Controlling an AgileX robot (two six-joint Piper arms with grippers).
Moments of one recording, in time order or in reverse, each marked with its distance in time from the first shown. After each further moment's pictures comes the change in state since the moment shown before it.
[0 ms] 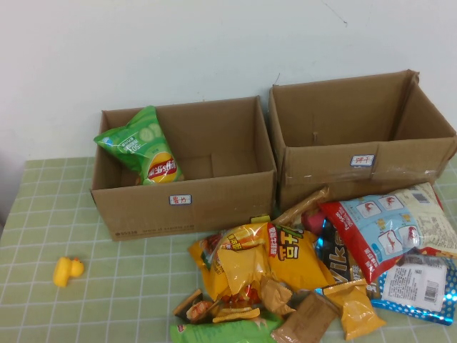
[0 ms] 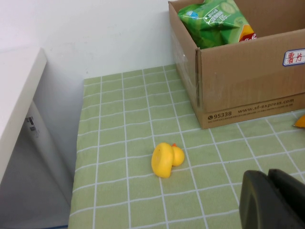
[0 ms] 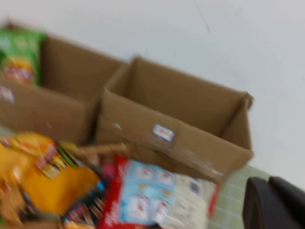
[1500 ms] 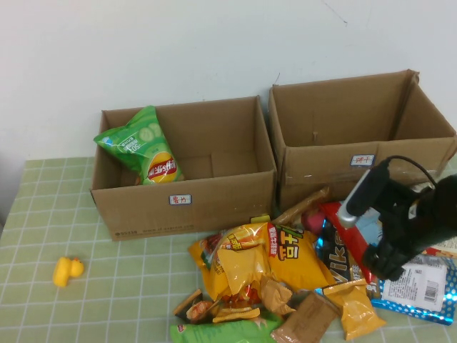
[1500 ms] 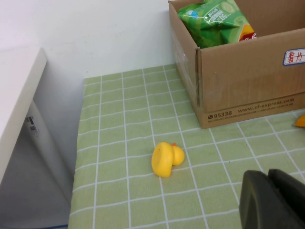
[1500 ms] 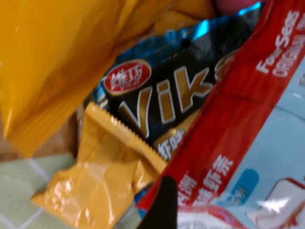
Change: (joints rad) right arm 0.306 1.412 -0.380 -0.438 -0.256 0.106; left arm 0.000 0.000 0.000 0.000 0.002 0.000
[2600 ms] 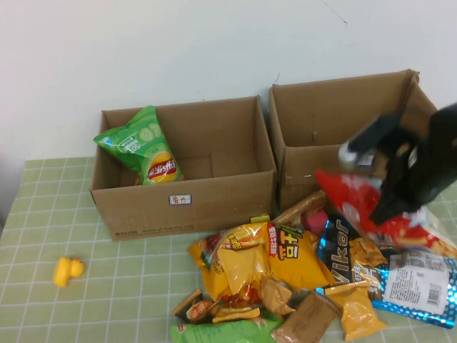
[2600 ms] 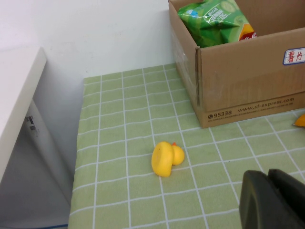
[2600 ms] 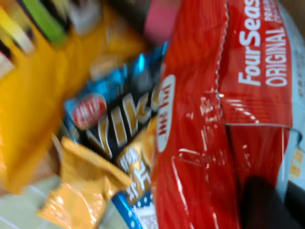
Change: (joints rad) right arm 0.004 -0.010 -0.280 -0.120 0.356 0.288; left arm 0.000 0.000 0.000 0.000 0.002 0.000
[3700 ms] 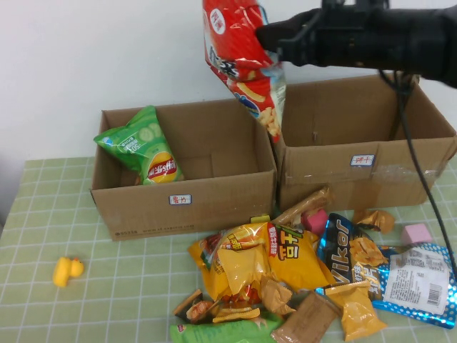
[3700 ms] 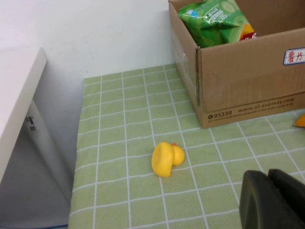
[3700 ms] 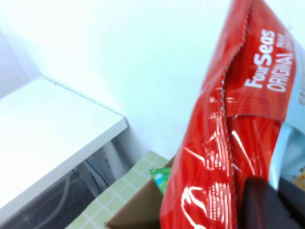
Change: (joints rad) right arm 0.000 0.036 -0.347 1.592 -0.098 -1.033; left arm 0.000 -0.002 0.000 0.000 0.000 0.000
